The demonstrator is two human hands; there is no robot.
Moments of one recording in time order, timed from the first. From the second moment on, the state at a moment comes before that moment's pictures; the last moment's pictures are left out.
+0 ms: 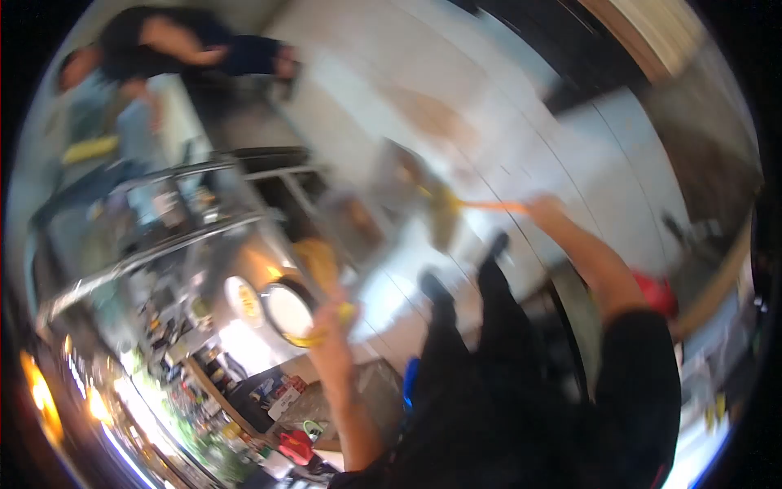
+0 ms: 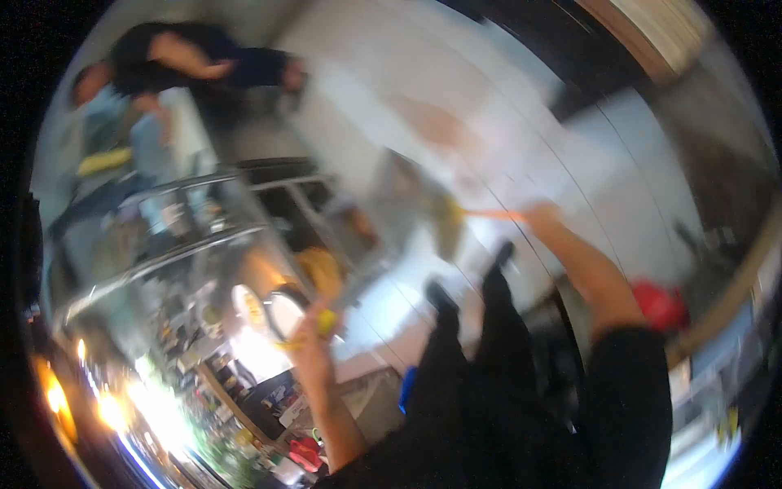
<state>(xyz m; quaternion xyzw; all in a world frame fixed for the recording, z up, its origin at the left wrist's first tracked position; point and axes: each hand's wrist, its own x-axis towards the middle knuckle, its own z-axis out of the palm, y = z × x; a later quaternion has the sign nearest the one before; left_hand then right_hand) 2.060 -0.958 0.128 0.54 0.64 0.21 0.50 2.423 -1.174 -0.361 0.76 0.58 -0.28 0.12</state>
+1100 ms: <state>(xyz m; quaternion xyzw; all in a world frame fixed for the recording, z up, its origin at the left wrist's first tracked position) 2.090 -0.946 0.095 0.53 0.59 0.16 0.59 2.350 -1.127 -0.331 0.91 0.21 -0.30 -0.21</state>
